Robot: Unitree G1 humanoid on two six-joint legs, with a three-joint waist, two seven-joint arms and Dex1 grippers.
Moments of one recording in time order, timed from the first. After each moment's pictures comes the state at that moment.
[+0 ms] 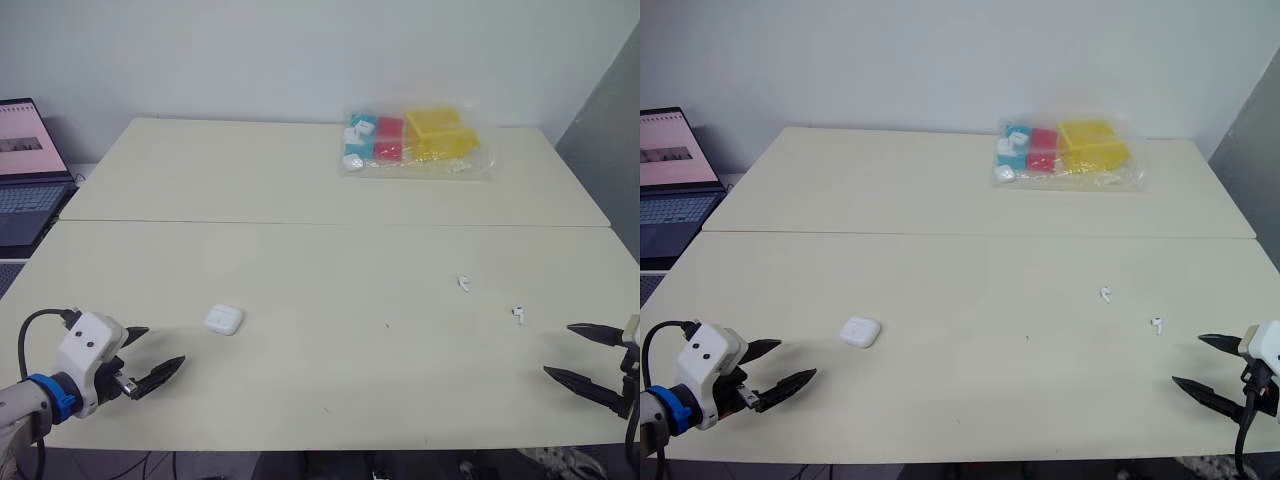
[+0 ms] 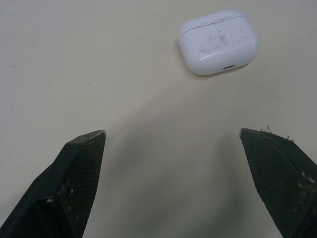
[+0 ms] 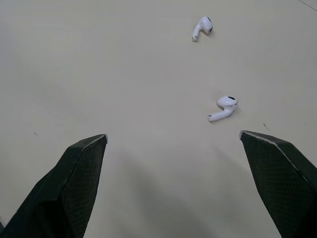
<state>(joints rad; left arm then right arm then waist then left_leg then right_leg) 0.44 0.83 0.52 -0.27 -0.41 0.37 -0.86 0.49 -0.93 -0.60 -0.24 0.45 0.24 1.11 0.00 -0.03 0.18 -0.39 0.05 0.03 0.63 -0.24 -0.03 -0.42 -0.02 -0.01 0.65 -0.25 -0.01</state>
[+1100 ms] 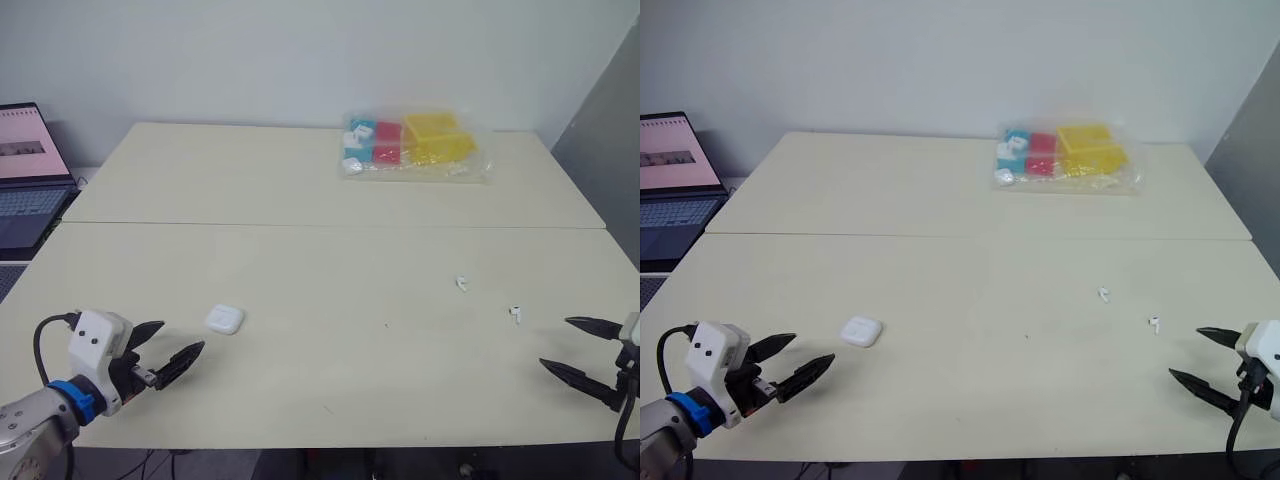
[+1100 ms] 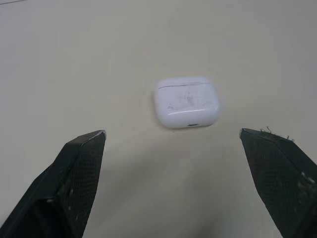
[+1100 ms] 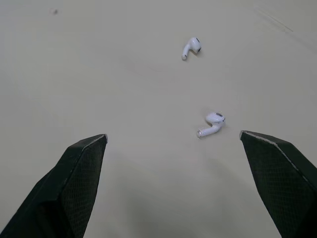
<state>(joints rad) 0.41 0.68 0.54 -0.48 -0.57 0.58 -0.71 0.40 -0.88 -0.56 -0.27 0.45 0.24 1.10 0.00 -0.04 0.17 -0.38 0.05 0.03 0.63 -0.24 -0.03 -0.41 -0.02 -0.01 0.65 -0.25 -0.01</state>
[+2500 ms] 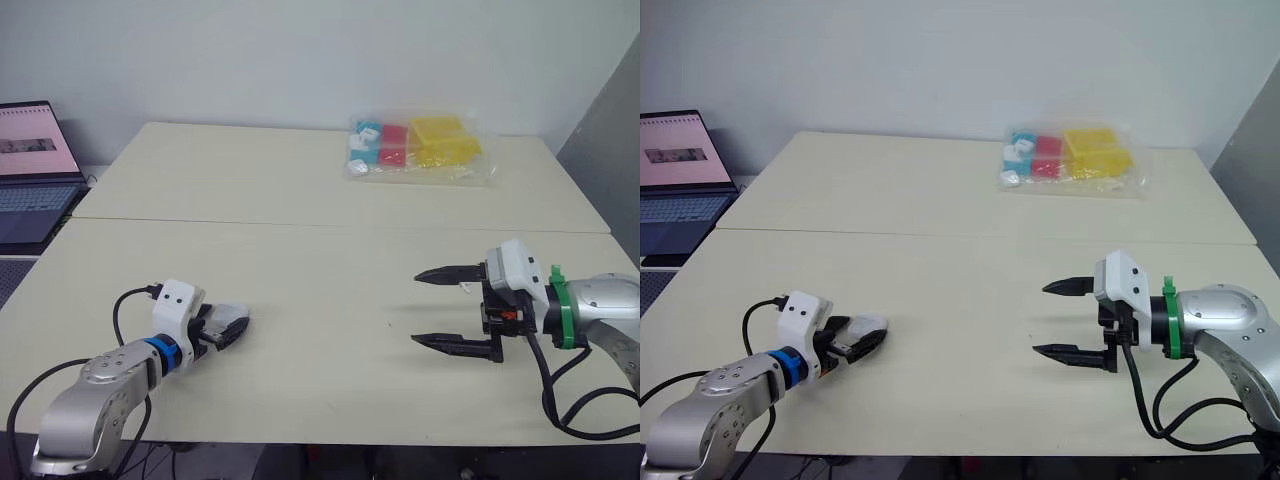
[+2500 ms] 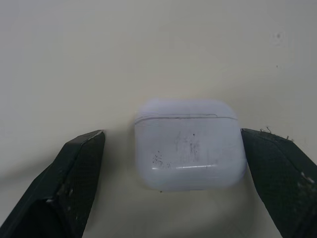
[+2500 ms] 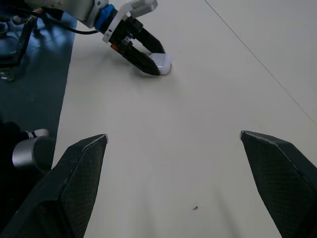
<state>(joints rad) 0.05 0.64 0.22 -0.35 -0.44 0.80 -0.49 -0.26 -0.91 -0.05 -0.59 0.69 0.63 1.03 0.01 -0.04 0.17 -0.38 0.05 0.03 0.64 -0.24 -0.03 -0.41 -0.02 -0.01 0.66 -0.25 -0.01</state>
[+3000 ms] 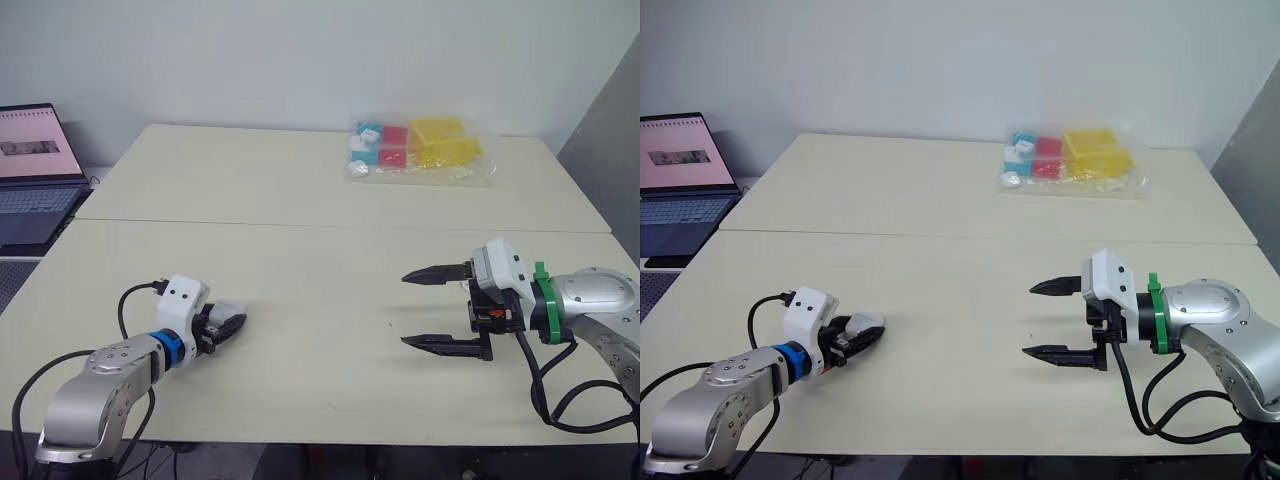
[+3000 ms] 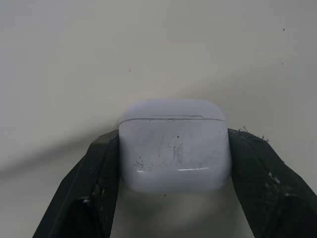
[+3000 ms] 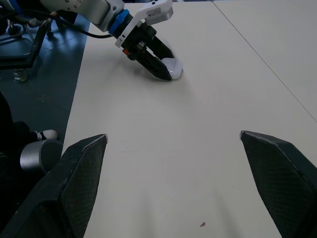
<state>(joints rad) 0.04 0.66 0.20 -0.36 -0.43 0.86 -0.51 -0.28 -0.90 -0.01 -0.58 0.68 0.62 1.04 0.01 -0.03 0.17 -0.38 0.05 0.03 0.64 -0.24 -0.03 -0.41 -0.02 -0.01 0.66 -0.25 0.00</state>
